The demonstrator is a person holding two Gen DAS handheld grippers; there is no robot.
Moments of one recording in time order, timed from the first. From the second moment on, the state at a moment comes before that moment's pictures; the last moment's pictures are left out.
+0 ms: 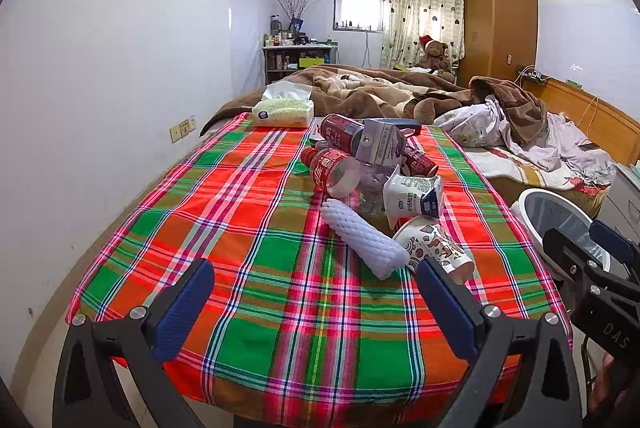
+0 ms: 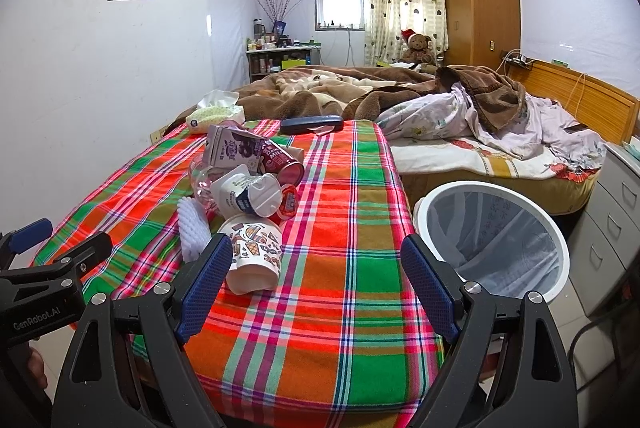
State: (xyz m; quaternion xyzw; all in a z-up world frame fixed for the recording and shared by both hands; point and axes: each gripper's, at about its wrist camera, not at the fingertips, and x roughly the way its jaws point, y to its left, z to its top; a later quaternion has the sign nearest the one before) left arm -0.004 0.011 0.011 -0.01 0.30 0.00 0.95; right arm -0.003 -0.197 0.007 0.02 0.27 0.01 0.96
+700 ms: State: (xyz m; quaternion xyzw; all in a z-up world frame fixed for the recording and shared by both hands) left arm 0.034 0.026 -0.008 -0.04 0.33 -0.03 0.94; right arm 0.019 -0.188 -0.017 0.01 0.28 0.04 0.96
